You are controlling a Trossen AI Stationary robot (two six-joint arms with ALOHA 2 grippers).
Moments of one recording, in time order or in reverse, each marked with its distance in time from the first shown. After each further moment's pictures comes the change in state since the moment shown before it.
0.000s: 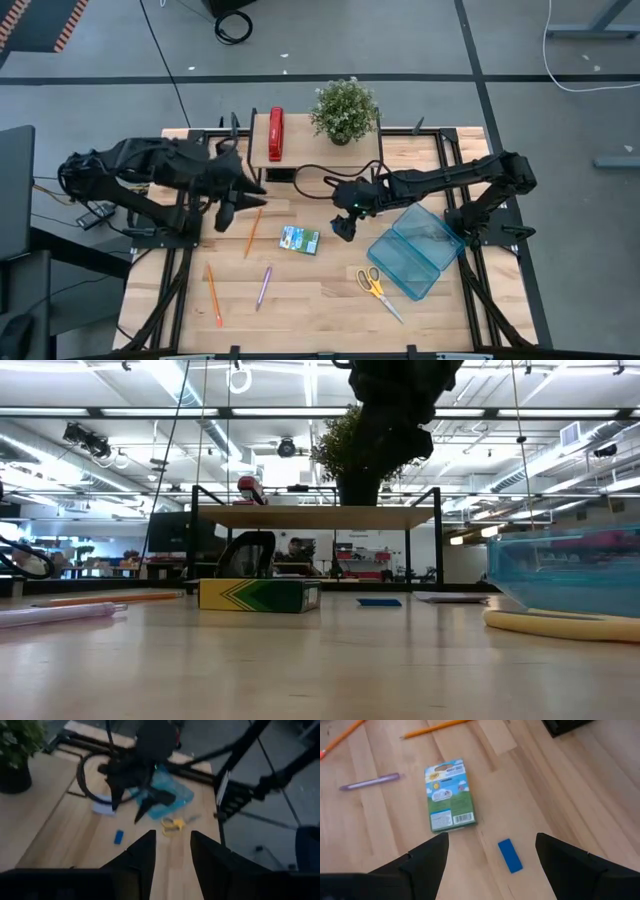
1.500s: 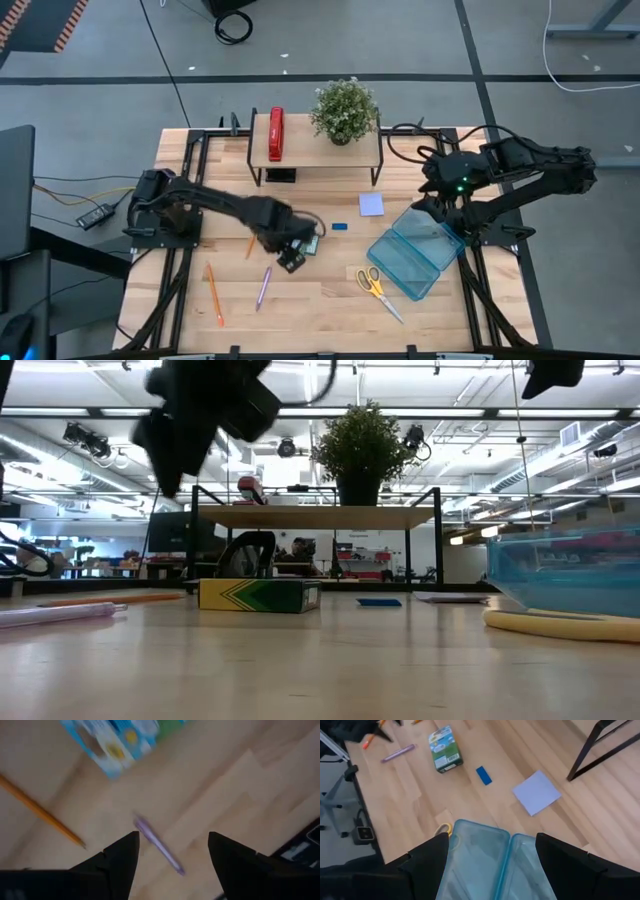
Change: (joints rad) left arm -0.059 0.594 -0.209 -0.090 0.296 -0.611; right arm 0.050 -0.639 0.002 -0.653 -0.043 0.208
